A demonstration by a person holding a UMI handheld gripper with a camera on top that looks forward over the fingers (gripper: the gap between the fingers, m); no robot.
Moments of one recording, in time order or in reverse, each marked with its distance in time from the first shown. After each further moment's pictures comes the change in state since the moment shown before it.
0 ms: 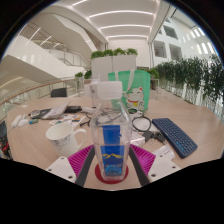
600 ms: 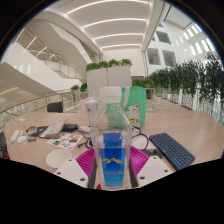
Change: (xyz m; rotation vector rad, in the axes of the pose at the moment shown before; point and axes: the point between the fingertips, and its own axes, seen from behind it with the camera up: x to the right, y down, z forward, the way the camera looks) arm 0.010 -0.075 0.008 0.129 0.034 0.053
